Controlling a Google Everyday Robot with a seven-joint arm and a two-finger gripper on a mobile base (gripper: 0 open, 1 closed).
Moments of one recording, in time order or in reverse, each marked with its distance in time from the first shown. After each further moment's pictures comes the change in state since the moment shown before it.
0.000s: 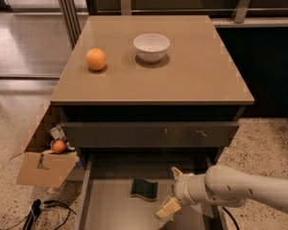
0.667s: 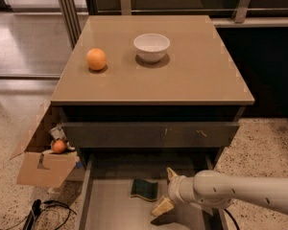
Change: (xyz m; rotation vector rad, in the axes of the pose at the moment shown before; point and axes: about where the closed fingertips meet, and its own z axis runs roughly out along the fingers) arm 0.026 -0.024 0.059 0.065 0.012 -0.051
